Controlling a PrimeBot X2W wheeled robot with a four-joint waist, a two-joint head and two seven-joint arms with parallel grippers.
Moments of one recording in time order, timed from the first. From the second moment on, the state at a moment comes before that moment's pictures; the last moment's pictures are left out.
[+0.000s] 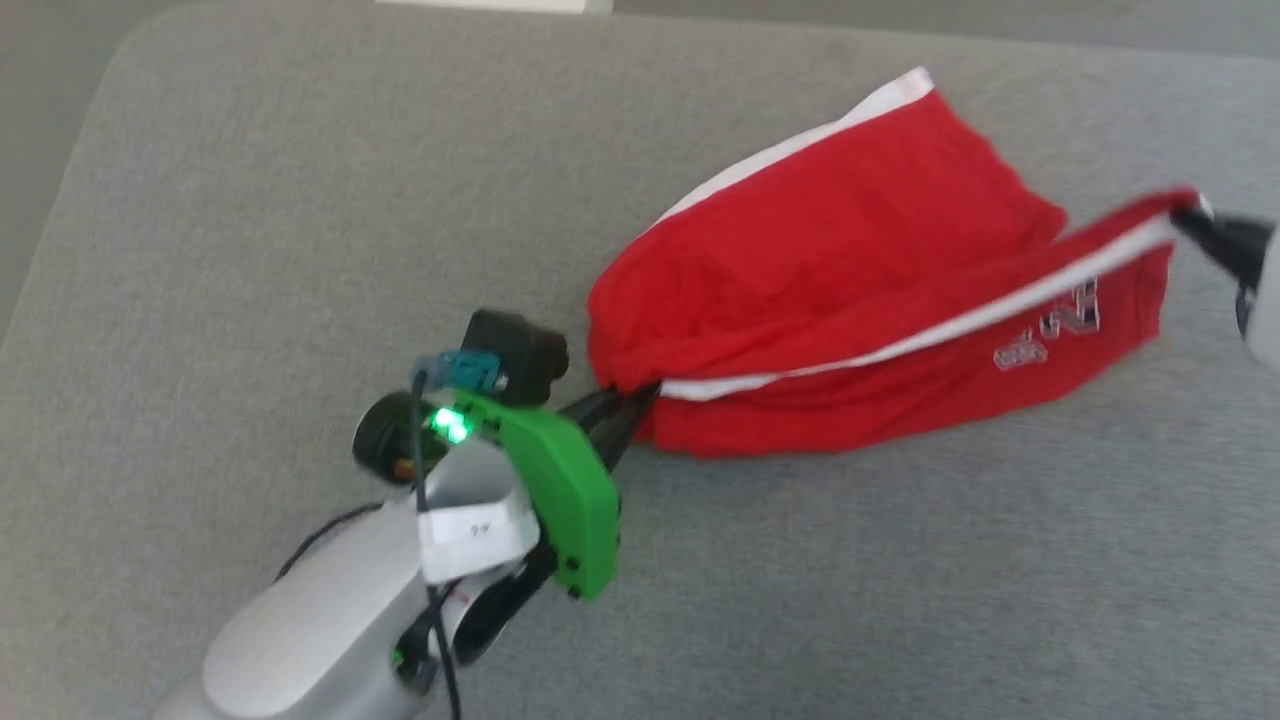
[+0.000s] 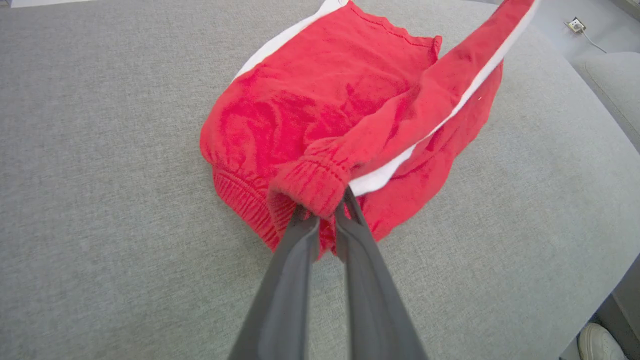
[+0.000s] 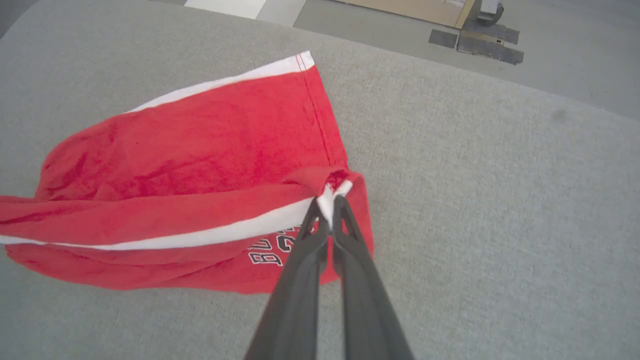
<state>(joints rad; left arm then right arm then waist) -0.53 0.49 -0.83 -0.17 -0.84 0.19 0.33 -0.55 -0.49 -0.05 -0.04 0.60 0.13 1.02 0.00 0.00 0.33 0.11</state>
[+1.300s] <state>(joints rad) -0.74 0.29 -0.83 0.04 -0.83 0.13 0.25 -1.12 -0.57 0.28 0.61 0.38 0.13 0.70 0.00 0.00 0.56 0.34</state>
